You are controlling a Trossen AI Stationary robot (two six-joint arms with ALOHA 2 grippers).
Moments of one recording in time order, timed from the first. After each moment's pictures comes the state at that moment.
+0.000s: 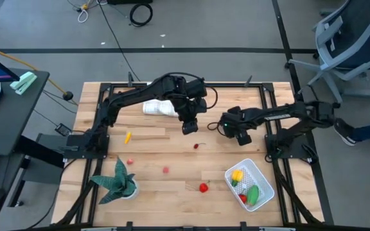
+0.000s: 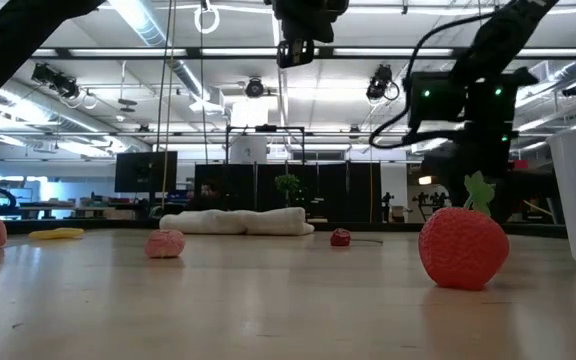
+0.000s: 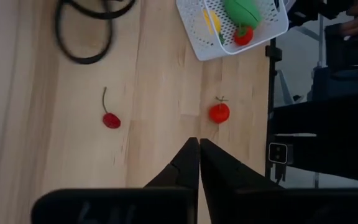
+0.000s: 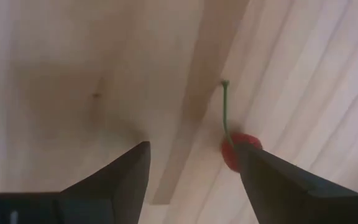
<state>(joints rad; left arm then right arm) 0.19 2.14 2.36 -1.34 0.49 -0.10 -0.26 1.47 0.68 -0.67 0.29 -0.56</state>
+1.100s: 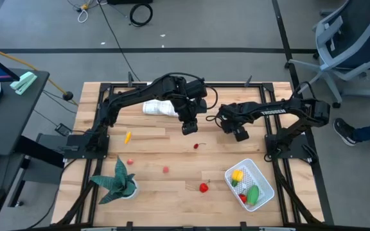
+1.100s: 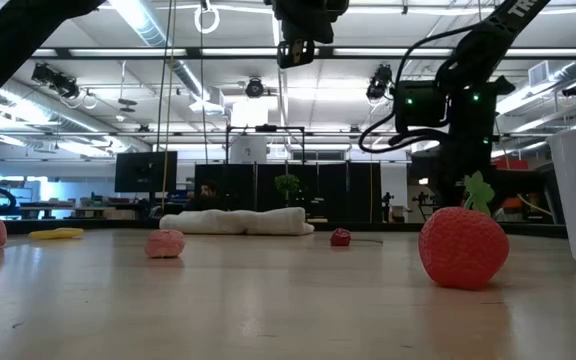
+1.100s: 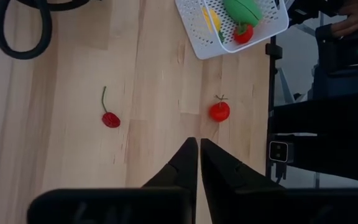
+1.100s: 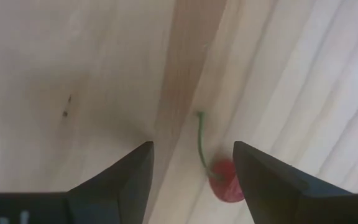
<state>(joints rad) 0.19 2.14 2.36 -1.34 0.49 -0.09 -0.37 1.53 0.73 -0.65 0.18 -0.68</state>
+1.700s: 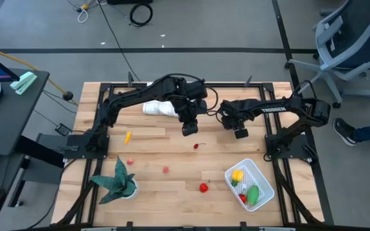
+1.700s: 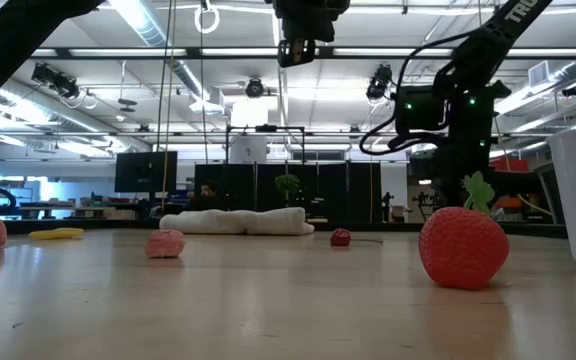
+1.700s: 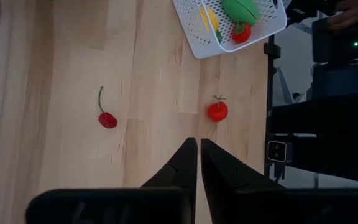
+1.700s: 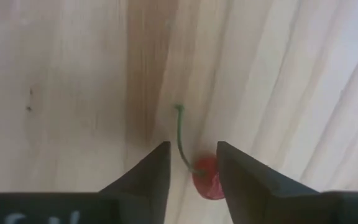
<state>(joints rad) 0.18 2.14 2.36 -1.33 0.49 -0.09 -0.44 1.53 0.73 -0.64 0.17 -0.64</state>
